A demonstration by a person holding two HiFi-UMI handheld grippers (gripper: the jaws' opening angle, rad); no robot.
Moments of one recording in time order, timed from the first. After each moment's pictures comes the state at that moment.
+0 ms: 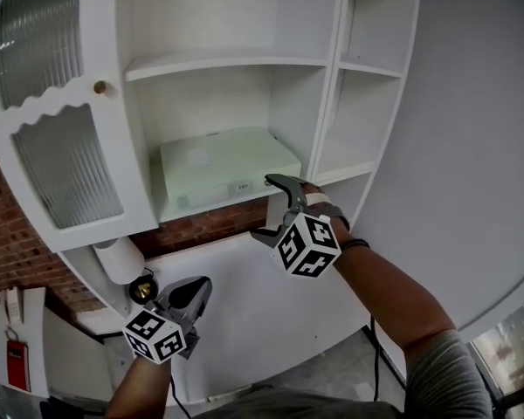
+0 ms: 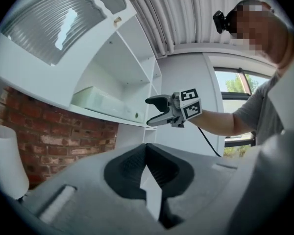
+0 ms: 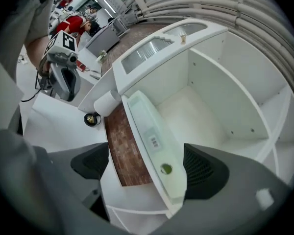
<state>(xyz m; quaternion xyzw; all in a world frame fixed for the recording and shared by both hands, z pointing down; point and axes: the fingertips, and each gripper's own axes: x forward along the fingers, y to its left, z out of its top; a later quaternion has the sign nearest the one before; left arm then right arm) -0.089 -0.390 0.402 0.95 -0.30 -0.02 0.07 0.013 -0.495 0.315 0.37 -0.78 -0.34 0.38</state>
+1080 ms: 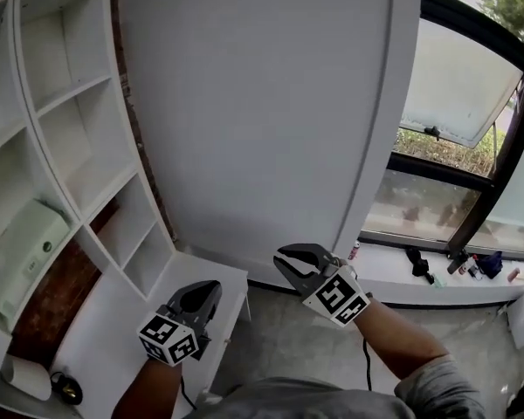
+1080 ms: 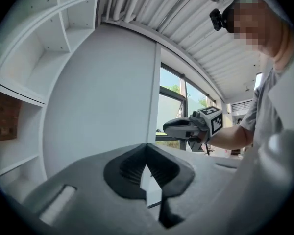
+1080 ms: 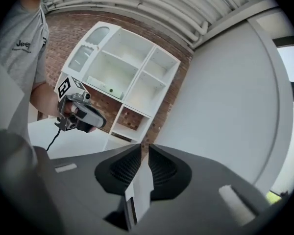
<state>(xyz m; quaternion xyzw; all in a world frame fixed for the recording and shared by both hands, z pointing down) 0.289 -0.195 0.411 0.99 0.13 0.02 0.05 0.382 -0.123 0.382 0.73 -0.64 -0.07 0.24</state>
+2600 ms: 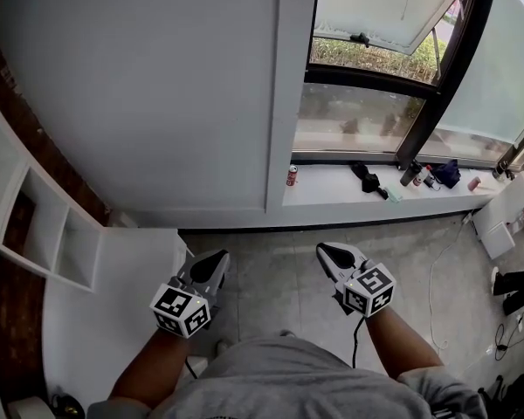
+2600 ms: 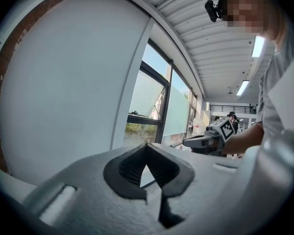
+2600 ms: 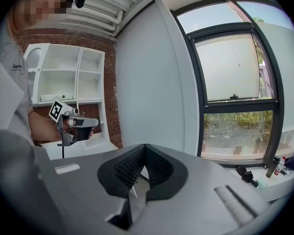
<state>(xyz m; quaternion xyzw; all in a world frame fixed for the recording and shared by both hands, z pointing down) 0.410 -0.020 0.527 0.96 0.27 0.10 0.07 0.463 0.169 0.552 0.88 -0.44 0.15 0.01</state>
